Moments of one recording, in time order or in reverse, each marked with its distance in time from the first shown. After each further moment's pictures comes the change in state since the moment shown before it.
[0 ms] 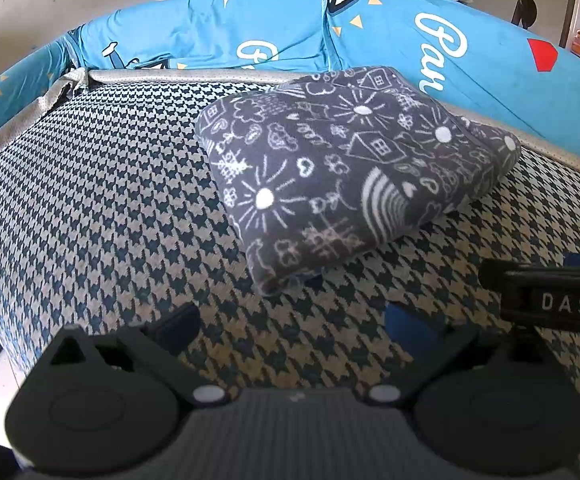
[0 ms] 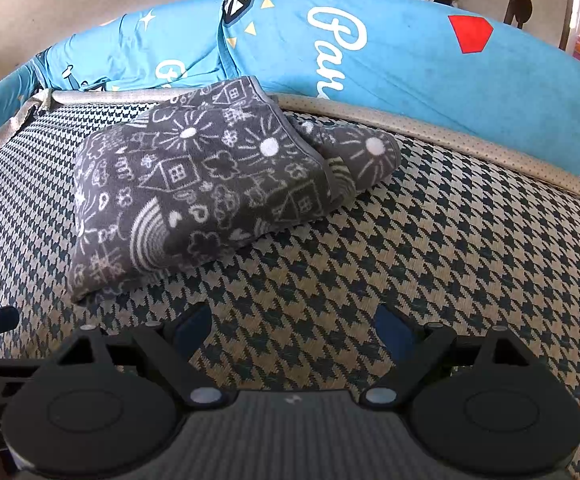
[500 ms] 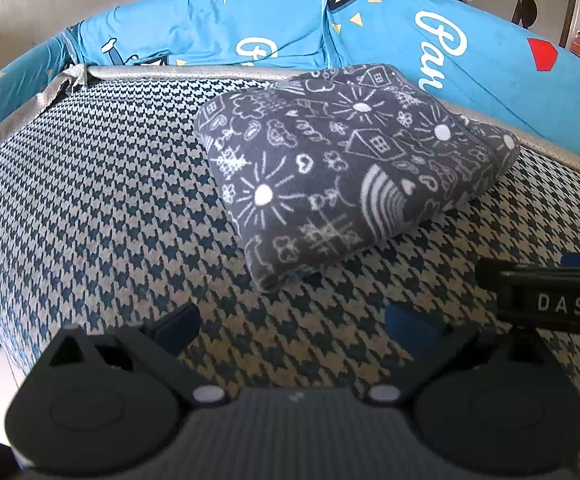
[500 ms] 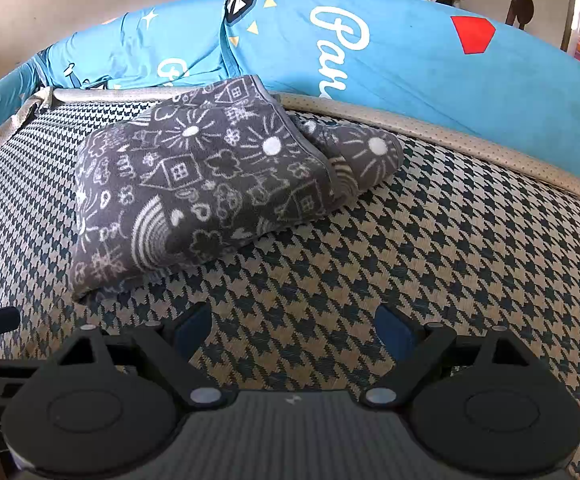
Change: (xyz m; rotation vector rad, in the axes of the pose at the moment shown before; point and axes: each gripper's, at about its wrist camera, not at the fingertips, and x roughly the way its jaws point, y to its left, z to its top) left arm 0.001 0.001 0.000 -0.008 0.016 -0.004; right arm 0.000 0.001 -0.001 -0.006 0.001 0.000
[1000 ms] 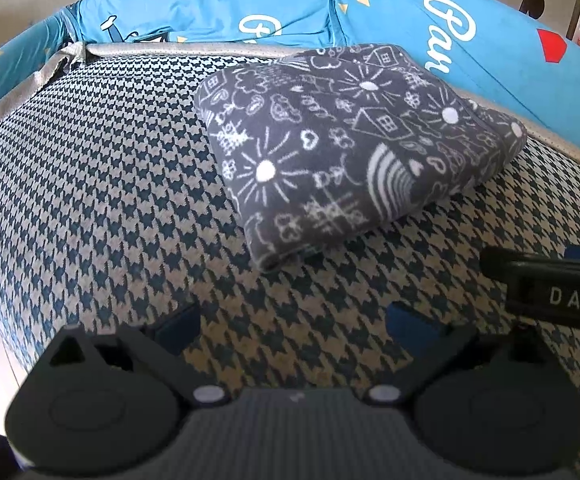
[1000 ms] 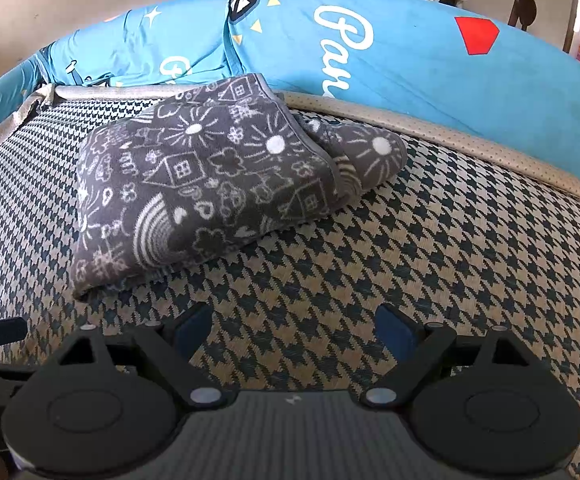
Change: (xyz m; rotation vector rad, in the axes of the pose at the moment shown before) left arm 0.008 0.003 -0.002 -0.020 0.054 -0.015; right arm 0.002 0.001 -0.001 -0.007 0.003 0.002
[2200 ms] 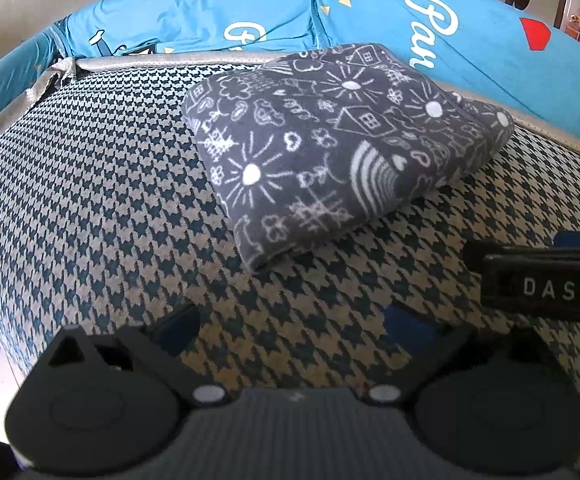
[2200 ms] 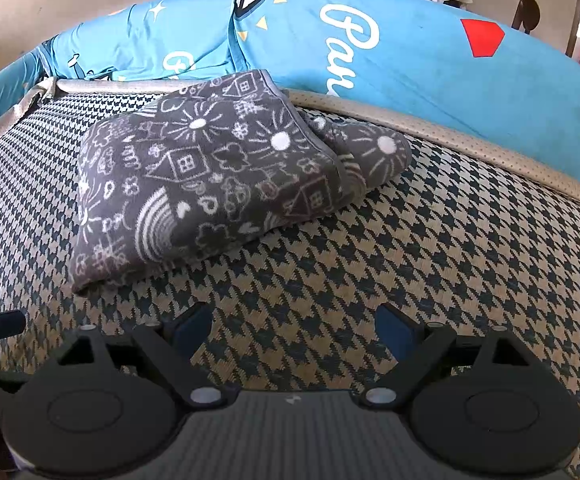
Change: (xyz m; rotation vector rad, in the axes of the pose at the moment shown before) left arm -0.003 -0.008 -0.002 0.053 -0.019 -0.014; right arm 0.001 0.004 -0.002 -0.022 0.002 -0.008
